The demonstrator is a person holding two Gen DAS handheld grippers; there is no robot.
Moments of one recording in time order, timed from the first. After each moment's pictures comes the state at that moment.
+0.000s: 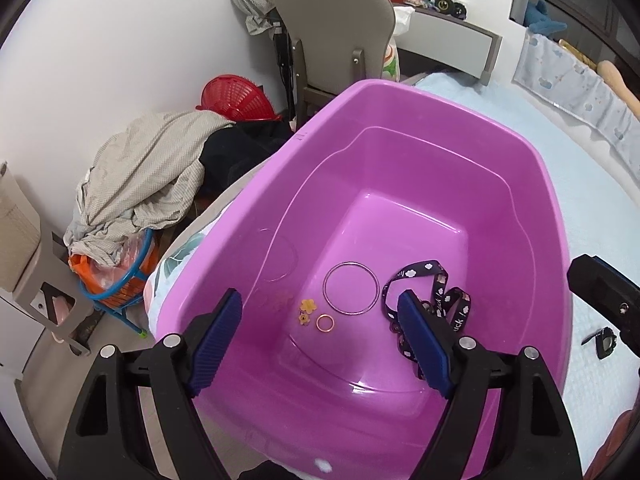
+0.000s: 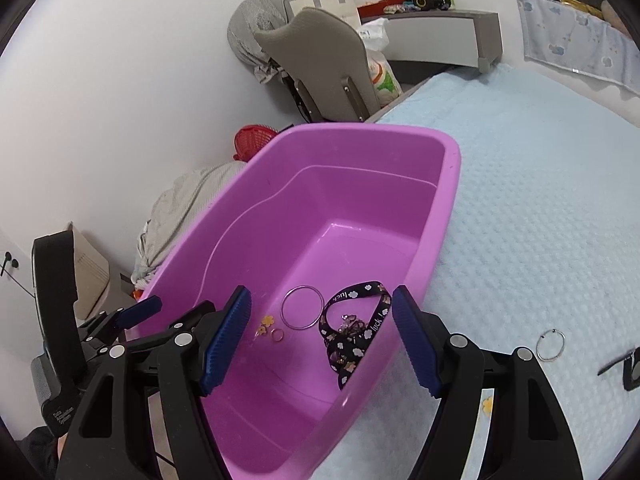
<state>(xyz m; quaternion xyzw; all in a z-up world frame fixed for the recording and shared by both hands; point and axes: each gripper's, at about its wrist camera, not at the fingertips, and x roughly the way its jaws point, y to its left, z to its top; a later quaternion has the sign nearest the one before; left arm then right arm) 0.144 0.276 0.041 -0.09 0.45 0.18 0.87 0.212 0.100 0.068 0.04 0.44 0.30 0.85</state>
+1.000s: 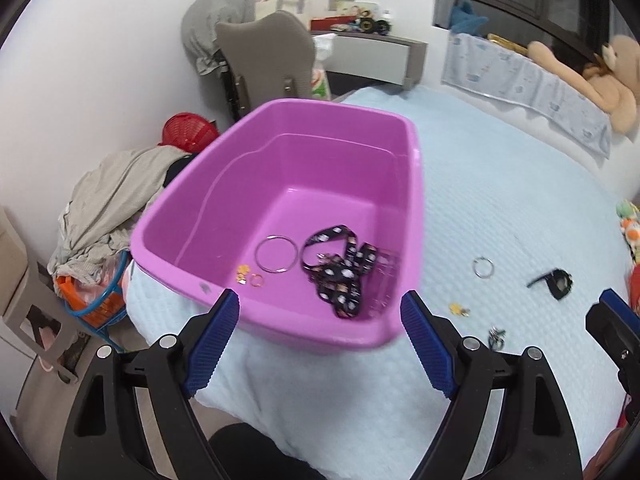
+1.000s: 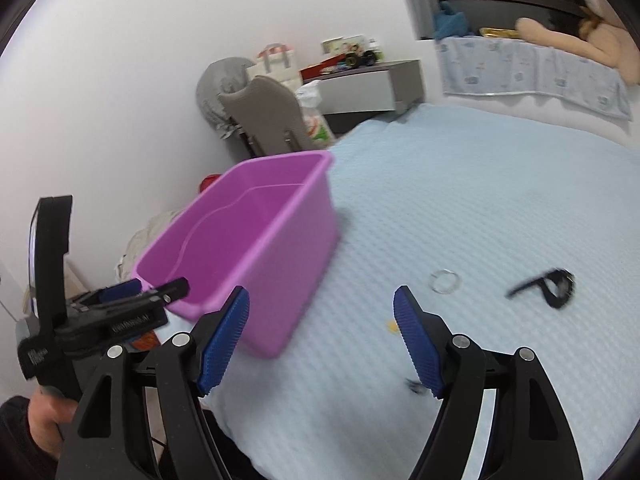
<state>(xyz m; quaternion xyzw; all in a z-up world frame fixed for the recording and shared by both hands) 0.051 0.164 0.065 -0.05 0.40 0.10 0.91 0.052 -0.057 0.072 0.07 0.34 0.20 0.91</state>
